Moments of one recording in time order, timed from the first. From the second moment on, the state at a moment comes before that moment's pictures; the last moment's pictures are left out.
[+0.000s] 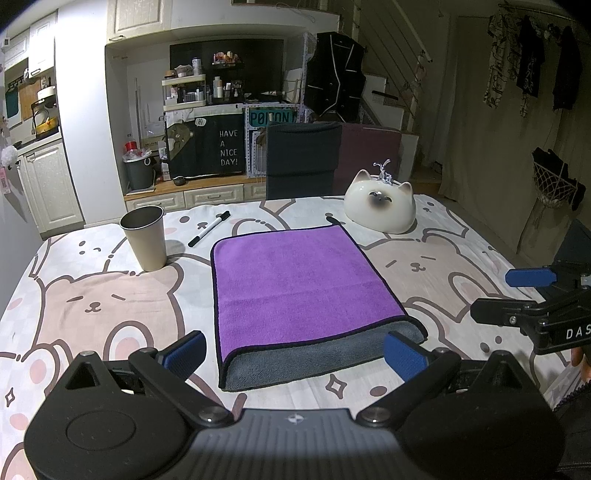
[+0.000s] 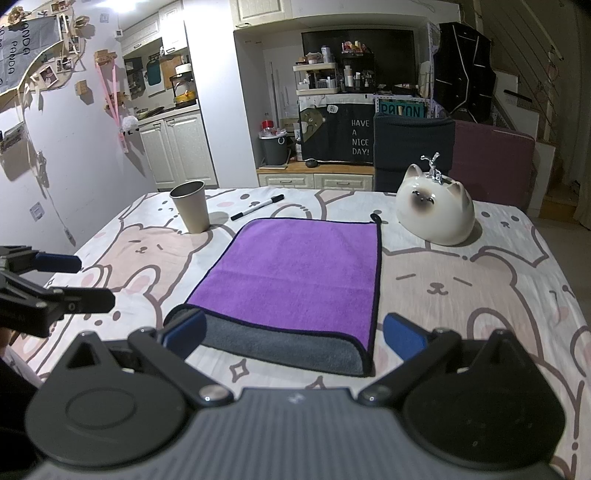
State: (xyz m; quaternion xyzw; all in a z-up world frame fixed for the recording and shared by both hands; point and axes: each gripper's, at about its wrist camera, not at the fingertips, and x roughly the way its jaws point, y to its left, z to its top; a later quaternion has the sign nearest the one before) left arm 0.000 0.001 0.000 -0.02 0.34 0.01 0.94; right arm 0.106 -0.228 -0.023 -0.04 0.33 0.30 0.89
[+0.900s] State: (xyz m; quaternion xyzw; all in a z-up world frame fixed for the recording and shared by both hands) left arm -0.002 0.000 -0.011 -0.02 0.34 0.01 0.94; right arm 0.104 -0.228 -0.029 -0.04 0.34 0.30 0.89
